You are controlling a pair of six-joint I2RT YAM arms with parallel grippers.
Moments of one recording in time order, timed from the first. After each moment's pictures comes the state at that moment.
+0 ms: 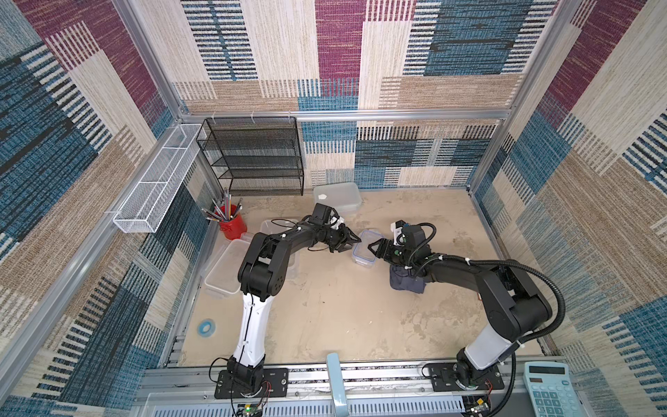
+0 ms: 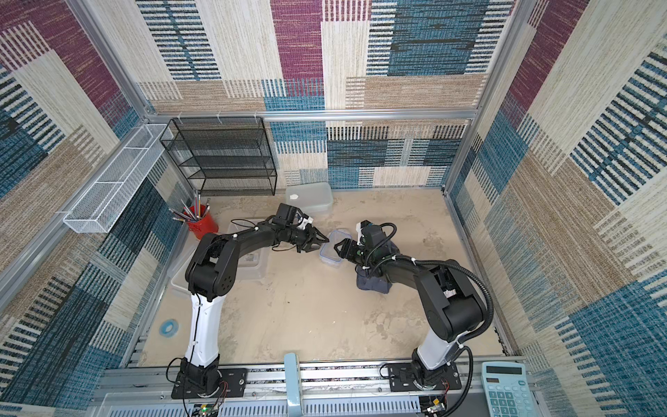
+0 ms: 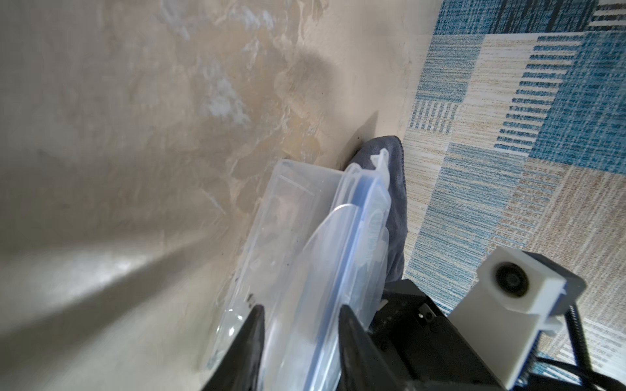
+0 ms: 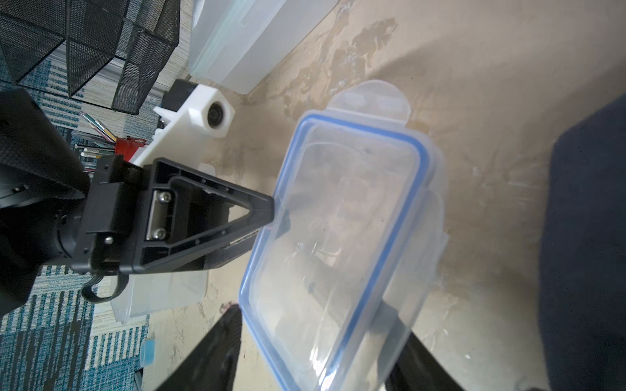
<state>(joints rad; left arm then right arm) -0.42 2.22 1.54 -0.19 0.81 -0.89 0.39 1.68 0.81 0.24 -0.36 0.77</state>
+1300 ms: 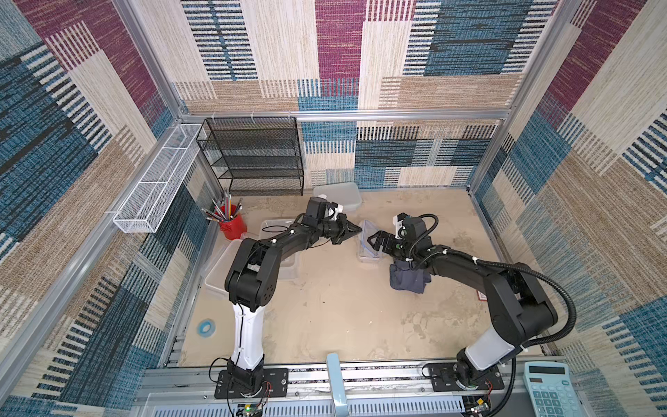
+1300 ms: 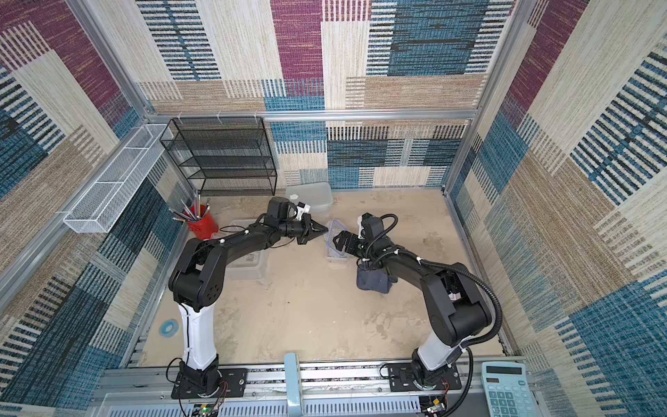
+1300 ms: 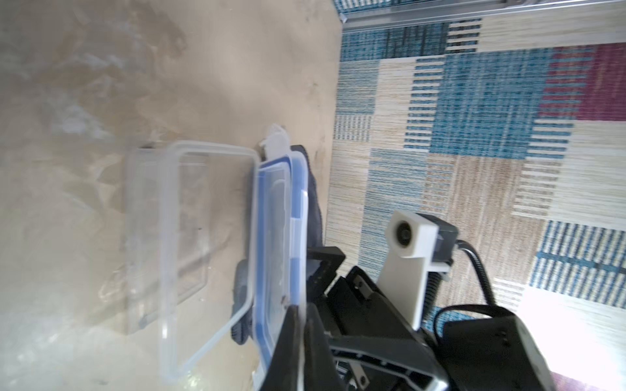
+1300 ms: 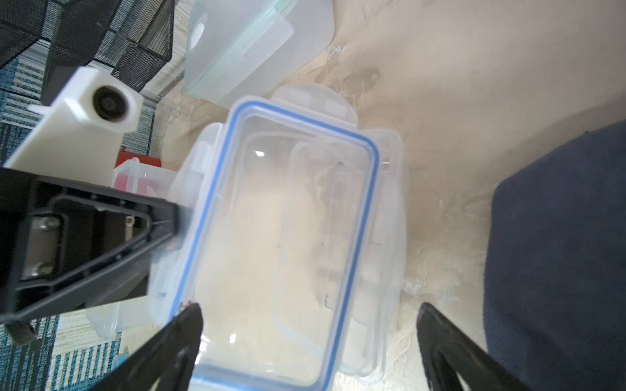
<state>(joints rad) -0.42 2.04 1.41 0.12 0.85 -1.10 0.39 1.62 0.91 0.05 -0.28 0.68</state>
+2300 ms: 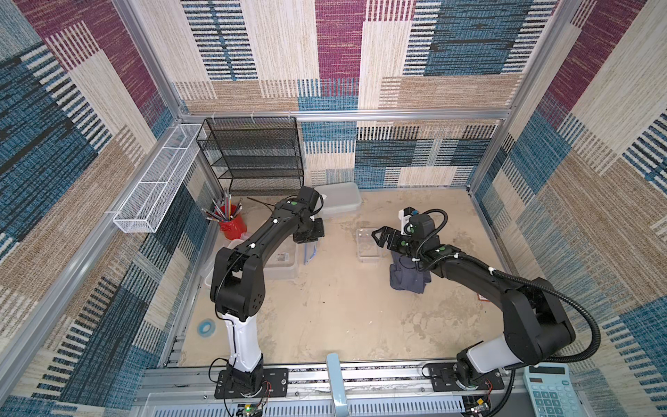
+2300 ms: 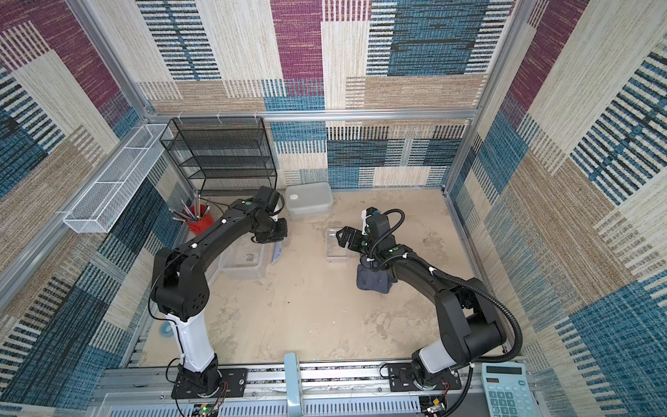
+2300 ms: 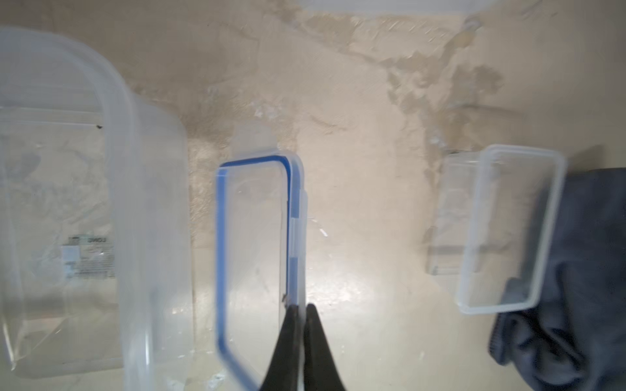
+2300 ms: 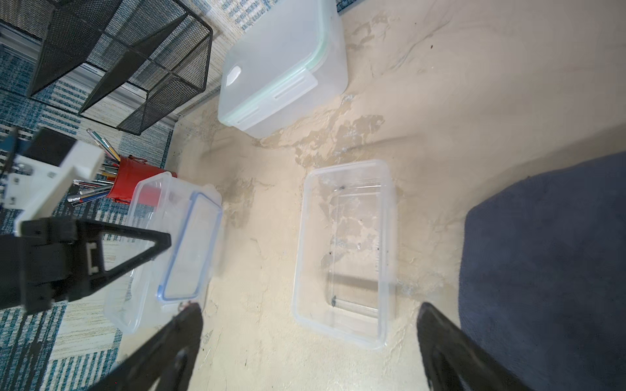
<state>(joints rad) -0.38 1.95 1.67 -0.93 0.03 -0.44 0.38 1.50 0.90 0.00 -0.22 0.64</state>
